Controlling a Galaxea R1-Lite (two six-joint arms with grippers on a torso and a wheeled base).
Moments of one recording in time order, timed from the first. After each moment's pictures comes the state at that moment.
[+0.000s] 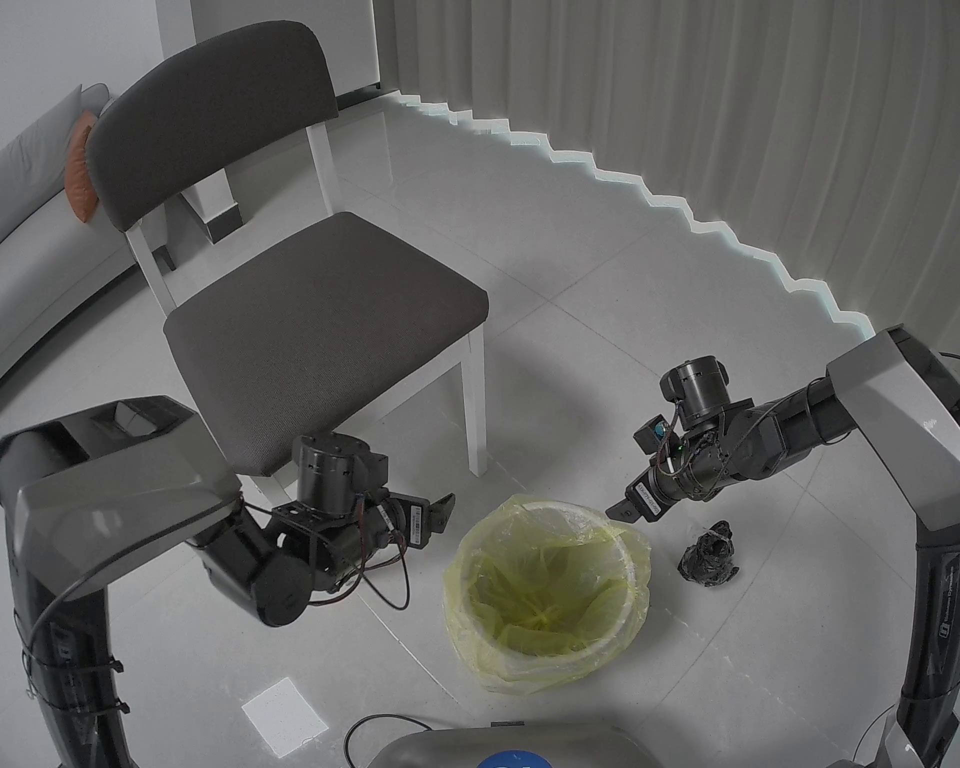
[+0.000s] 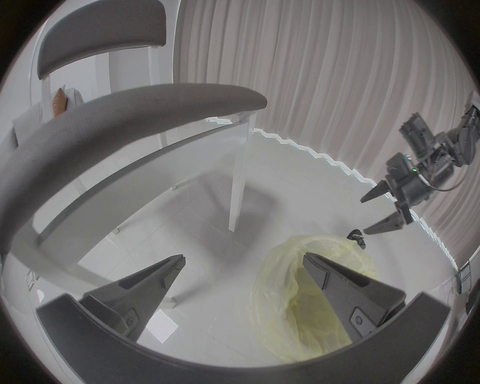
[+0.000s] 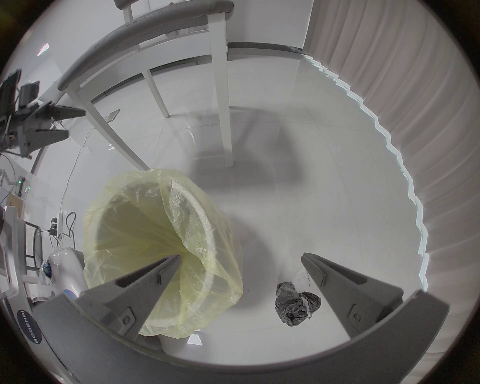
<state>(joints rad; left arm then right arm) -0.48 2.20 -0.85 -0.92 0.11 -0.09 0.32 2.30 -1.41 -0.03 0.01 -0.36</state>
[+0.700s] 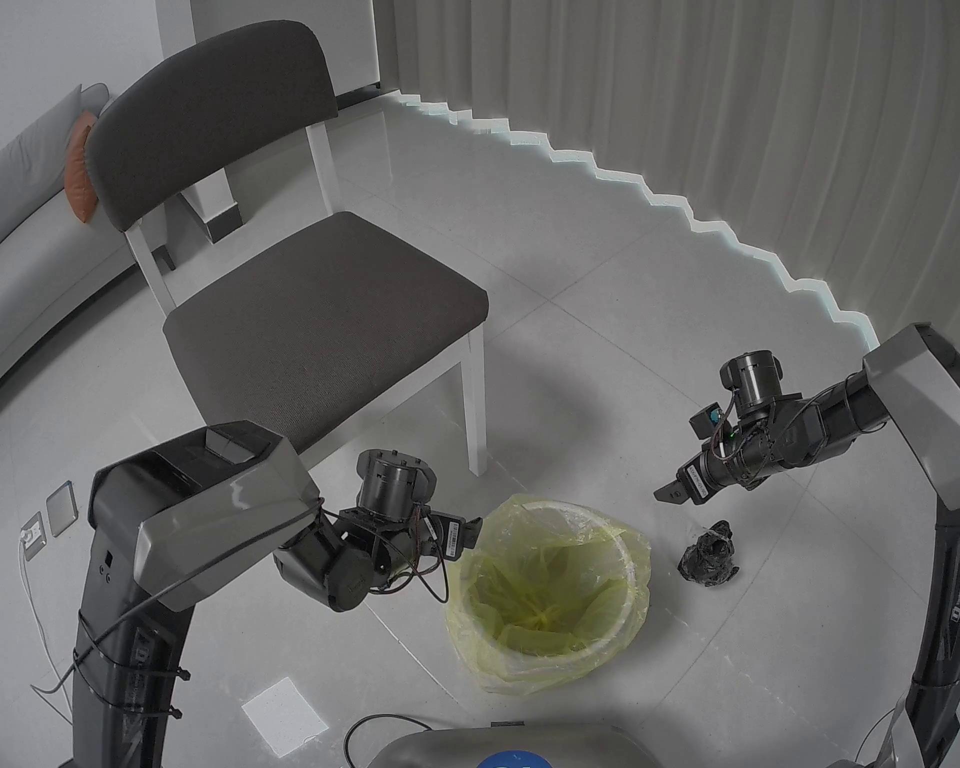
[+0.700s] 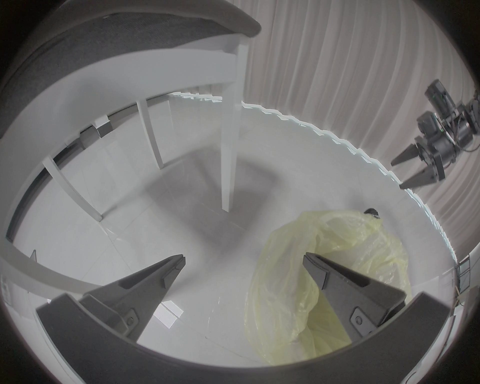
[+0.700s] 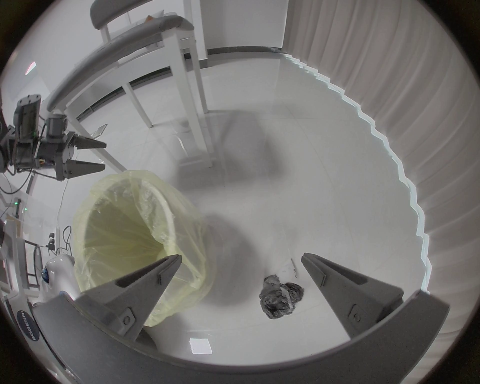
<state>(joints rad) -0.49 2.45 -1.16 -0.73 0.11 -0.09 0.17 2.27 -1.35 -0.08 0.07 -0.36</state>
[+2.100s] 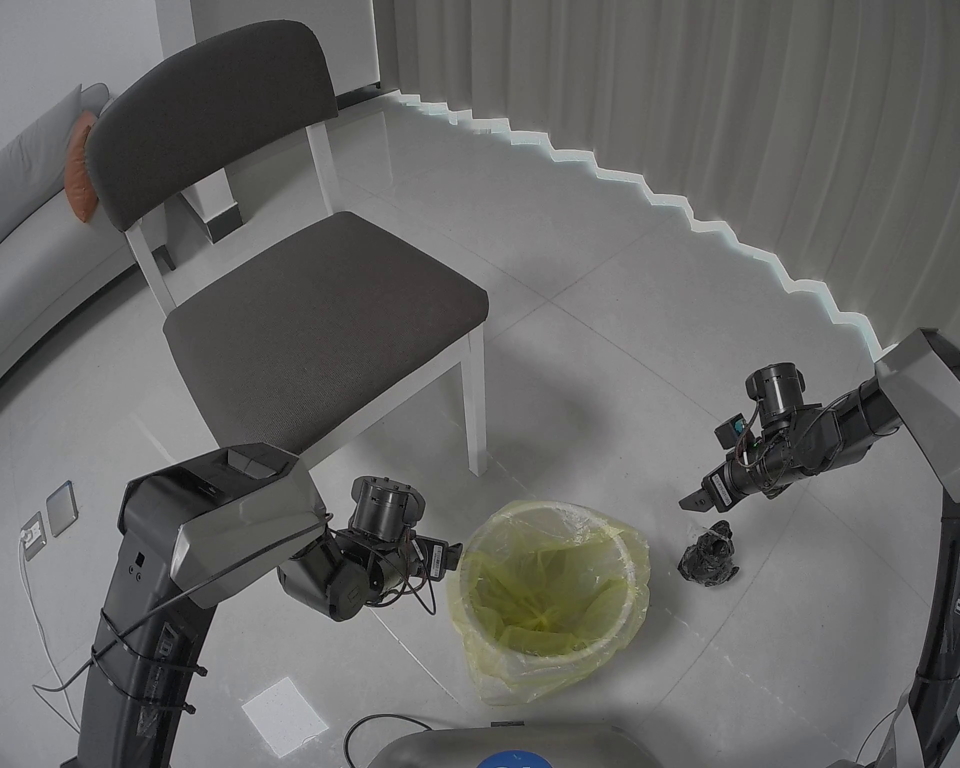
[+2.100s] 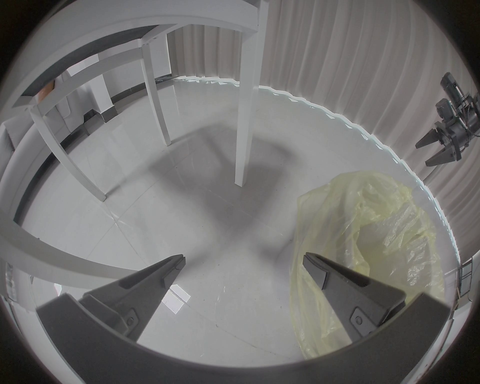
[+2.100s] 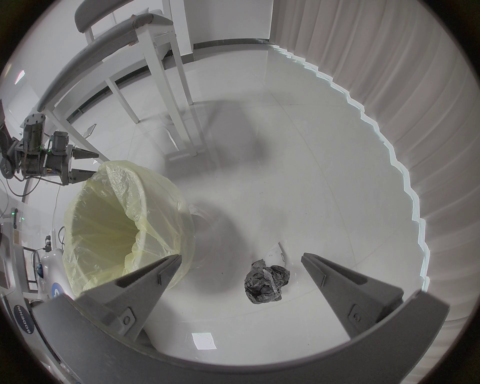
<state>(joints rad) -0.45 2.56 -1.19 -0.73 0.11 -0.09 0.09 2.27 -1.29 -0.11 0.09 -0.39</state>
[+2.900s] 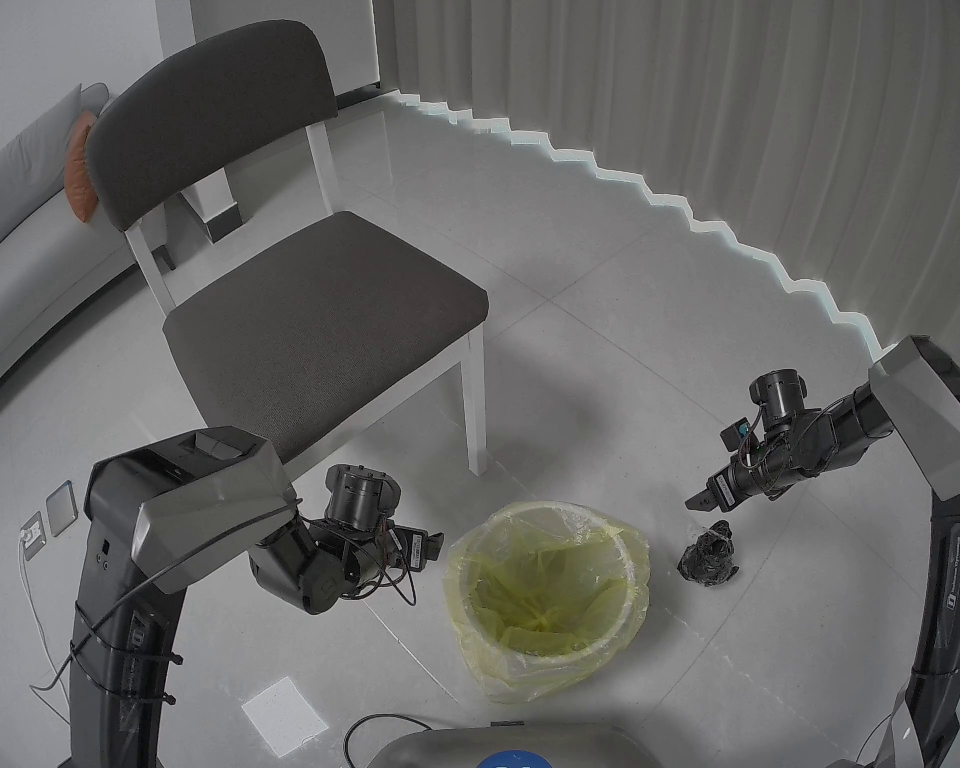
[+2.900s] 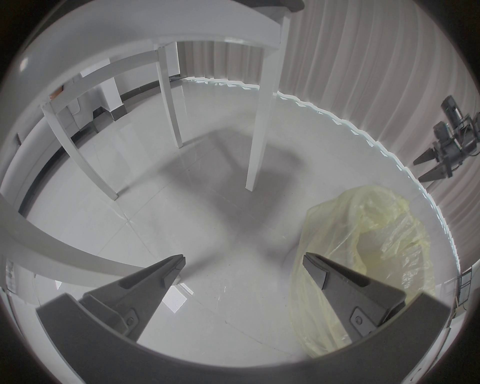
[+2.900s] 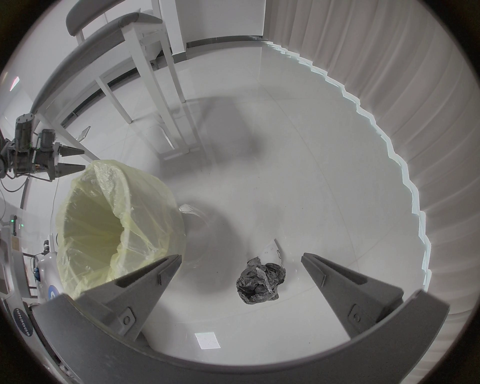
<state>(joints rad) -0.41 2.48 -1.09 -0.74 0.11 -0.10 0.04 2.33 -1.34 -0.11 0.10 -0.38</state>
